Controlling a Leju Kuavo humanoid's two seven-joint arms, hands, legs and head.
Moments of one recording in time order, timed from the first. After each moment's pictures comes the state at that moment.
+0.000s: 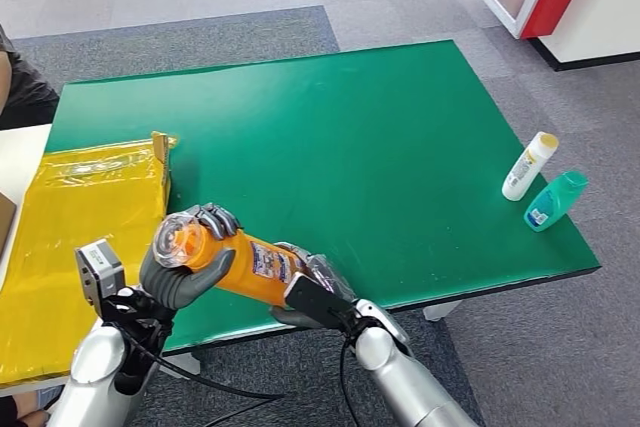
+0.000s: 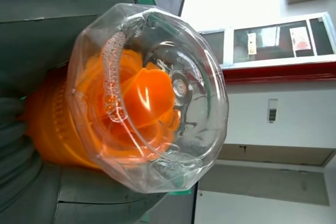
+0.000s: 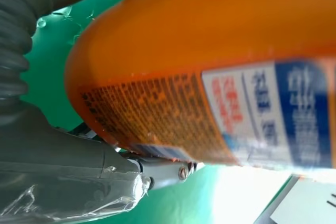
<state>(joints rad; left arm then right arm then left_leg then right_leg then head) -0.19 -0.10 -0.33 -1.52 -0.09 -0.34 -0.39 -0.19 0.17 0.29 -1.09 0.65 0.05 -0.29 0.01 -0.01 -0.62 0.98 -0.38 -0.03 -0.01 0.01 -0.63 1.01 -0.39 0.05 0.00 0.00</state>
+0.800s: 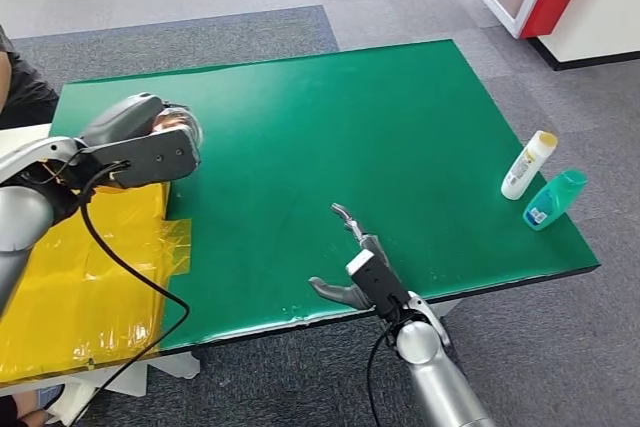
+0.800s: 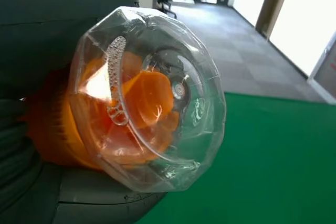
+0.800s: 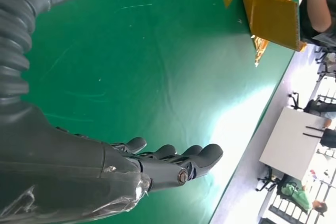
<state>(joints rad) -0.87 0.22 -0.58 -1.44 -0.52 -0.50 0.08 -0.08 0.15 0.08 -1.33 0.53 0.08 -0.34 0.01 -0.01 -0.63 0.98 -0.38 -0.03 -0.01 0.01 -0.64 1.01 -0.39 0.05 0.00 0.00</state>
